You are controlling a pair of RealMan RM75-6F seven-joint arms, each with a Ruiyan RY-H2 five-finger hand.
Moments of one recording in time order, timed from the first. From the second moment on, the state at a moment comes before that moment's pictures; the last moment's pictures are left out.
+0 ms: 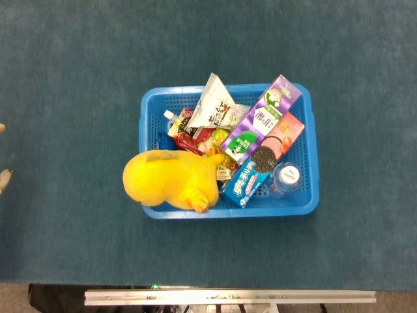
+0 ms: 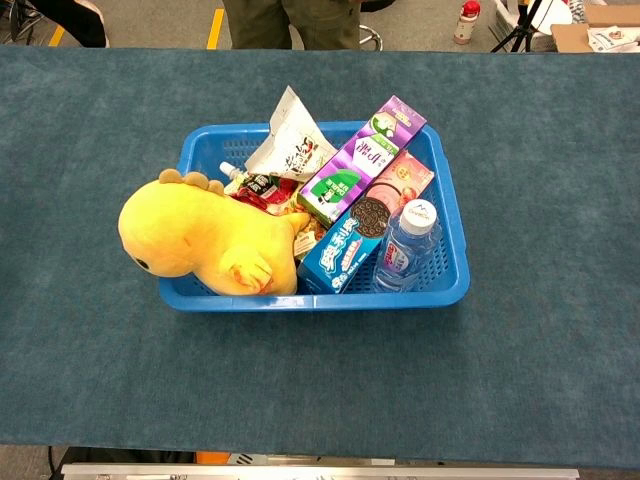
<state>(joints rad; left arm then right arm) -0.10 -1.15 -0.03 -1.55 1.57 1.54 0.01 0.09 -1.14 0.05 -1.58 -1.55 1.49 -0.07</state>
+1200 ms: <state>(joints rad) -0.08 -1.14 -0.03 -1.56 1.56 1.55 0.00 0.14 -1.08 -0.03 -1.69 -1.72 1.44 0.04</state>
